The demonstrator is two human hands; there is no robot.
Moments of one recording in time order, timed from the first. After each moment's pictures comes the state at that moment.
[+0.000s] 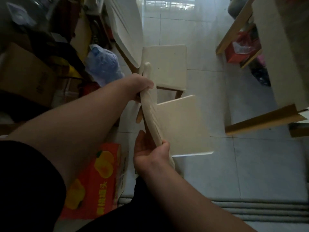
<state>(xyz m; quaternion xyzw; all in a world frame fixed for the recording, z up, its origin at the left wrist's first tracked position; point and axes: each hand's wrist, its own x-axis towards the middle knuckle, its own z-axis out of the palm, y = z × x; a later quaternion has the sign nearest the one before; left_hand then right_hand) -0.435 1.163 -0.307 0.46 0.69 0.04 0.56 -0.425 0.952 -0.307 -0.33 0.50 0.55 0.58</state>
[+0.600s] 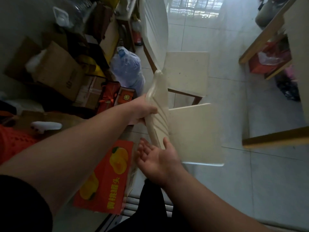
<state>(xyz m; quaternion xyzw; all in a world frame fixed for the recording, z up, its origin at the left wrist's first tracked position) -0.529 1.098 -0.314 0.45 0.58 0.08 0.68 -0.451 0.935 -0.325 -0.35 0.28 0.79 0.42</state>
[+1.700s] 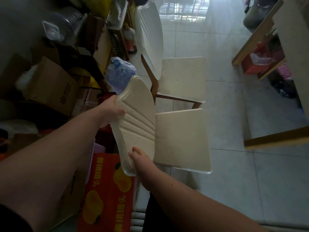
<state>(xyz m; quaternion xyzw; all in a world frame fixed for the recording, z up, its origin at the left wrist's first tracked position) -0.646 1.187 -0.353 0.51 0.62 0.13 0.58 -0.528 0.995 -0.380 -0.63 -0.19 0.72 0.22</state>
